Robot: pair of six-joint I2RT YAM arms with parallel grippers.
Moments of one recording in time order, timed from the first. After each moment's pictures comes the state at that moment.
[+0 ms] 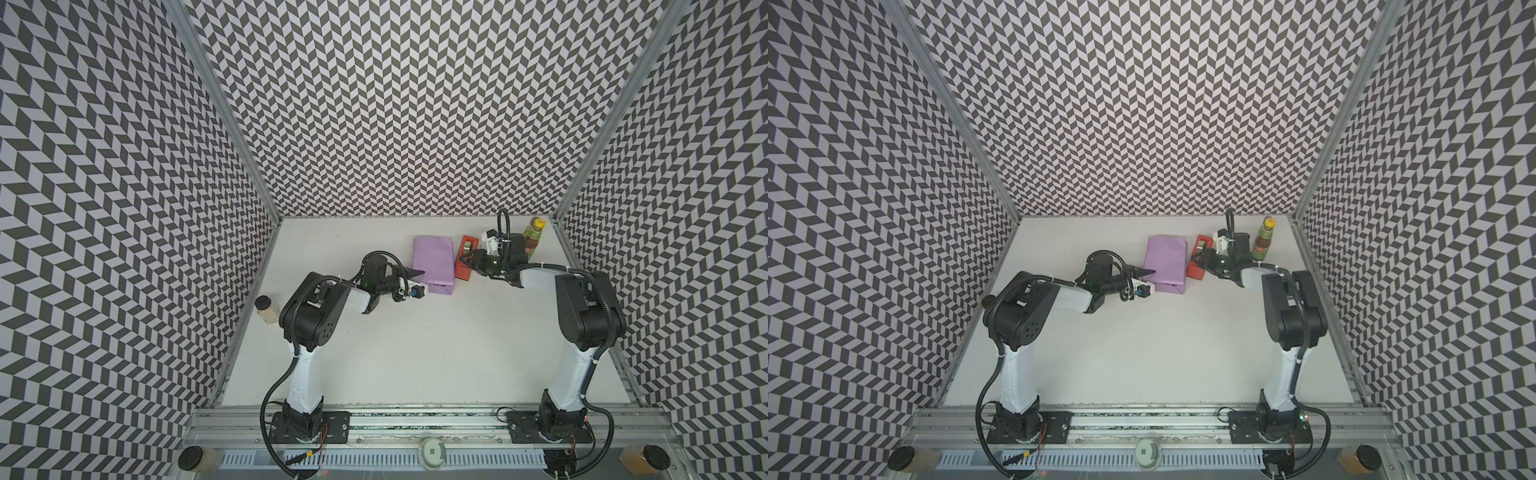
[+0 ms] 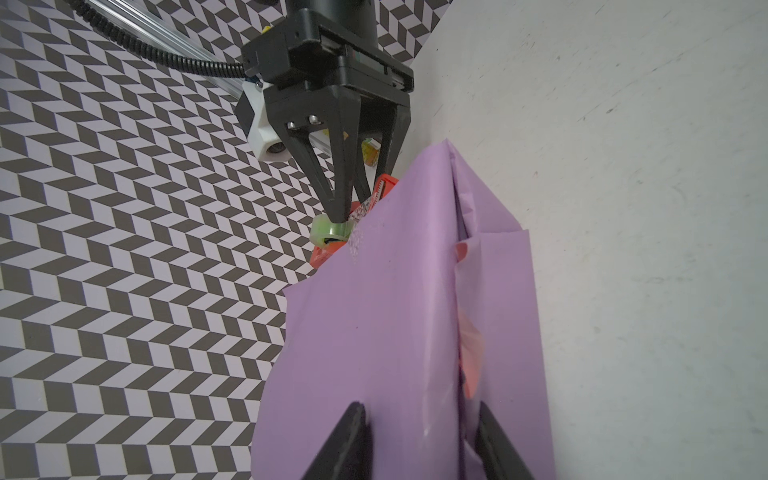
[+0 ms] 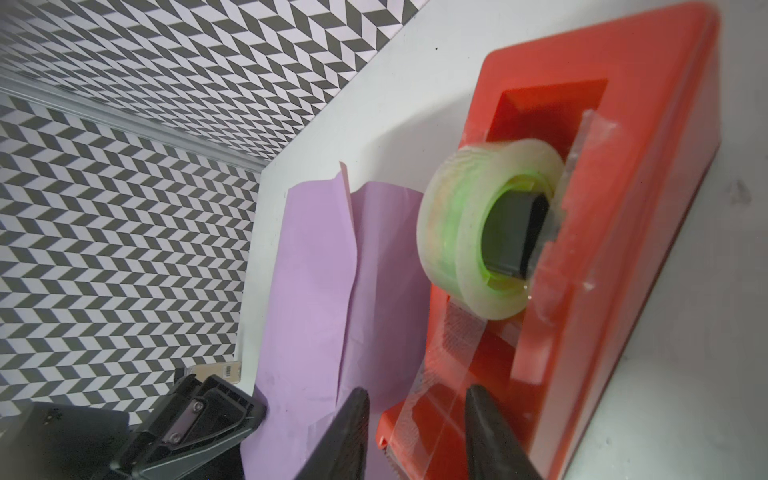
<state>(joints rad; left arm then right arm) -0.44 2.04 0.97 0.67 0.65 1.26 0.10 1.95 1.12 0.17 -0.65 0.64</state>
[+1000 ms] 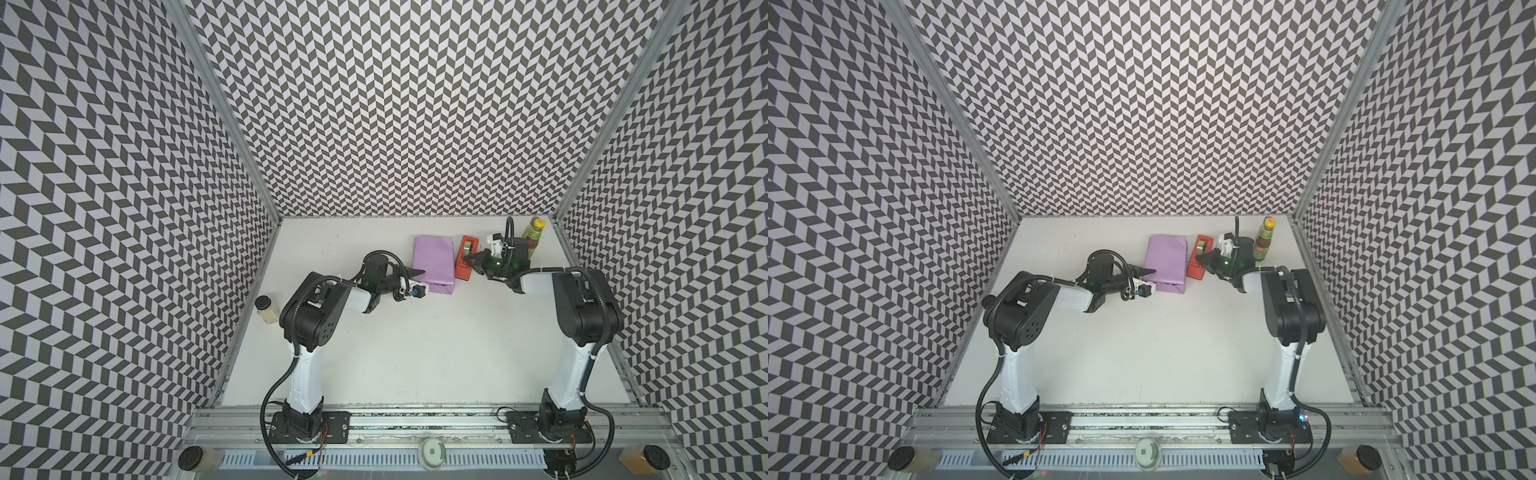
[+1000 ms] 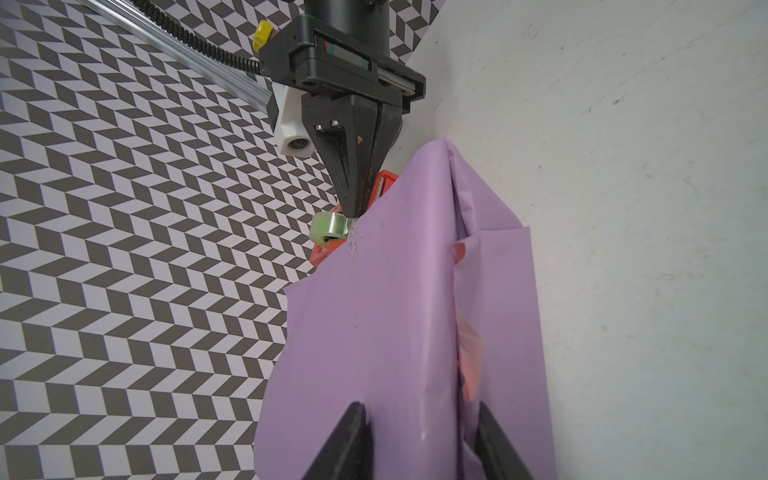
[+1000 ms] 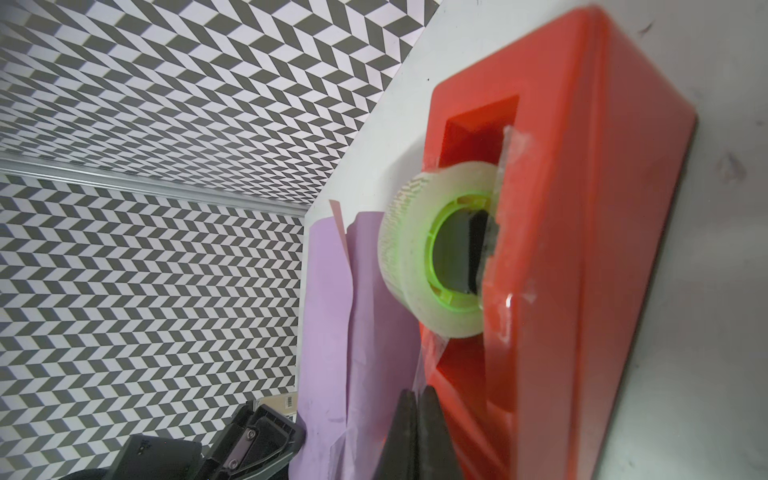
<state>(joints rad) -0.44 2.04 0.98 0.65 0.64 1.27 0.08 1.98 1.04 0.41 -0.70 0.88</state>
